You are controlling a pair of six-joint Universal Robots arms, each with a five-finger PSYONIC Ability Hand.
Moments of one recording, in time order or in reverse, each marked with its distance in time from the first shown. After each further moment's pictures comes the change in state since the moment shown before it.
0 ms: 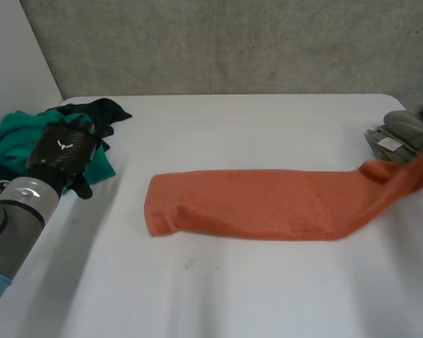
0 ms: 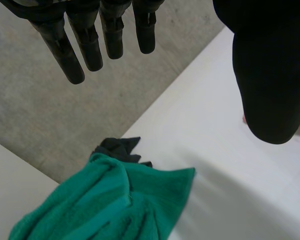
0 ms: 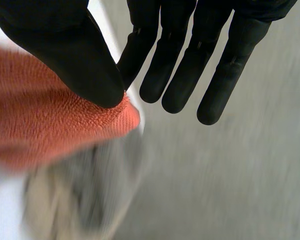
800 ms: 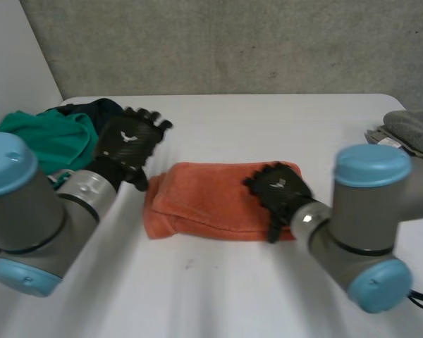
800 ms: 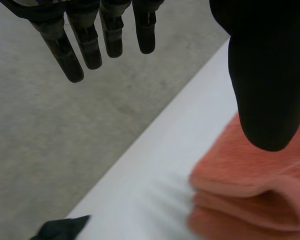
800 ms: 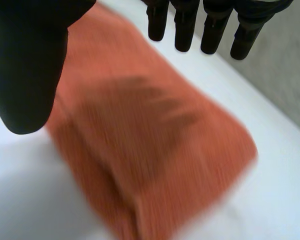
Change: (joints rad) left arm -0.264 -0.142 0.170 0.014 -0.004 -0.071; right arm 0.506 0.187 0.077 0.095 0.040 0.569; left_hand 0.000 -0.014 -0.020 -0.018 -0.015; right_hand -0.828 -0.883 -0.899 -0.919 -0.875
